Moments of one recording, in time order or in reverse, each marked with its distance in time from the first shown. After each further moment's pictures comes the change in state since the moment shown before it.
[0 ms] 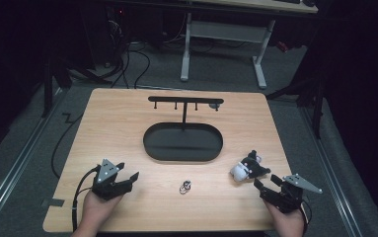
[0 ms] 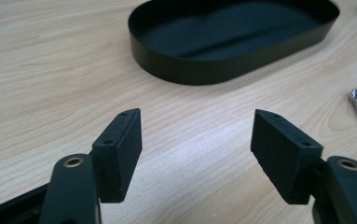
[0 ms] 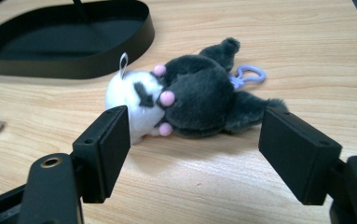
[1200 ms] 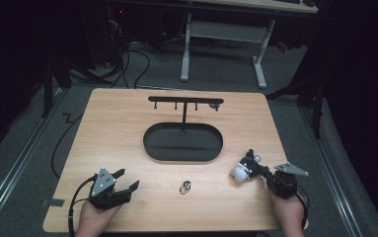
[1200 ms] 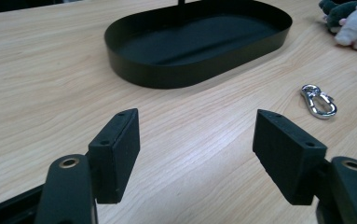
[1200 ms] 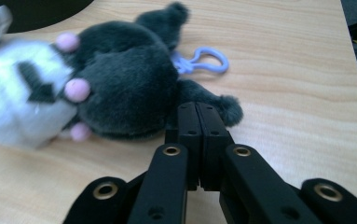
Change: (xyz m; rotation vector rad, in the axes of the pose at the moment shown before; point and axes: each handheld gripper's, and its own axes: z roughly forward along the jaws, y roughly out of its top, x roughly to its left) left arm -0.016 -0.012 -0.022 -0.059 -0.046 0.049; right arm -0.024 0.012 0.043 0.143 -0.123 -0.160
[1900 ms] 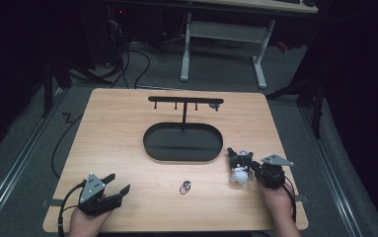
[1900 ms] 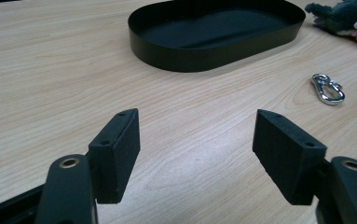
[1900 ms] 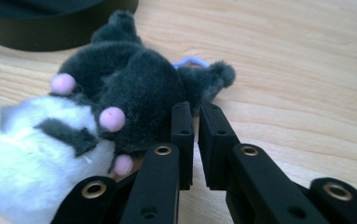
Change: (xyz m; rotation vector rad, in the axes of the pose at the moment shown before) left arm 0.006 -0.012 -0.020 0.005 0.028 -0.029; right arm 0.020 0.022 0.022 -0.028 0.048 -0.092
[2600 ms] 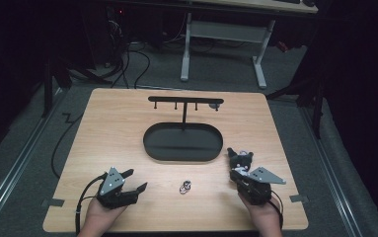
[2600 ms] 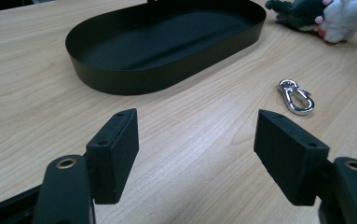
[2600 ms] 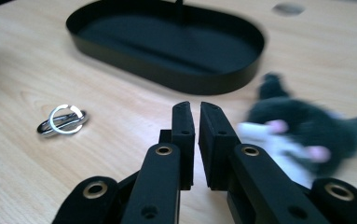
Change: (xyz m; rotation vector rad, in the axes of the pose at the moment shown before) left arm -0.019 0.016 0.035 0.011 -0.114 0.094; right arm 0.080 0.006 -0.042 -0.146 0.220 -0.026
